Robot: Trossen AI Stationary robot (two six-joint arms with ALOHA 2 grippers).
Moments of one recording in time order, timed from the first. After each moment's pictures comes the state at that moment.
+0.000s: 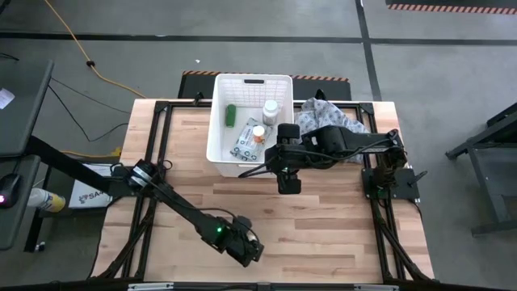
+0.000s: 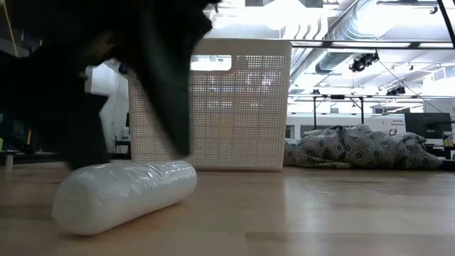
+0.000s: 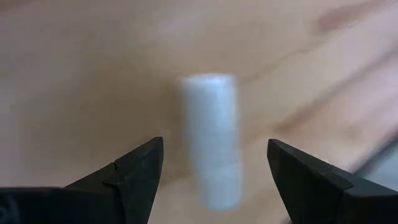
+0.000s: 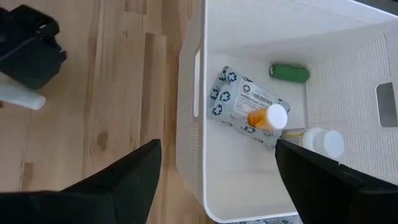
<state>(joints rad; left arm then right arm) -0.59 2.03 1.43 -0.52 -0.19 -1.70 0.19 1.91 2.30 -1.46 0.37 0.04</state>
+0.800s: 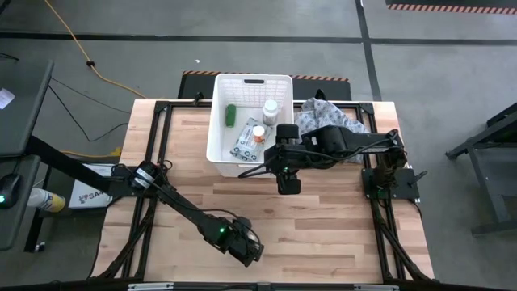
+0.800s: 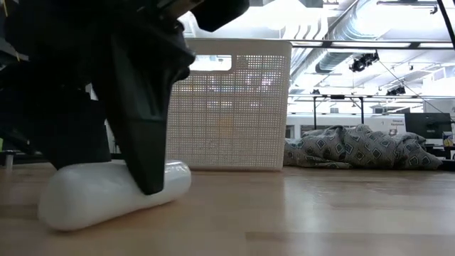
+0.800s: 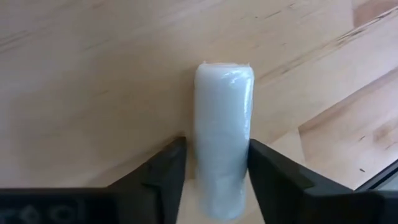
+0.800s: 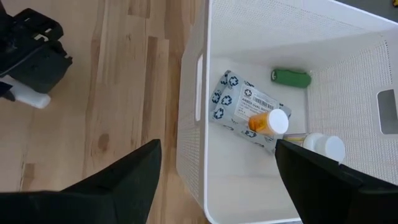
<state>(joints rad) -0.57 2.08 1.43 -0.53 -0.14 -1.73 0.19 1.91 2.30 -1.44 0.36 0.02</state>
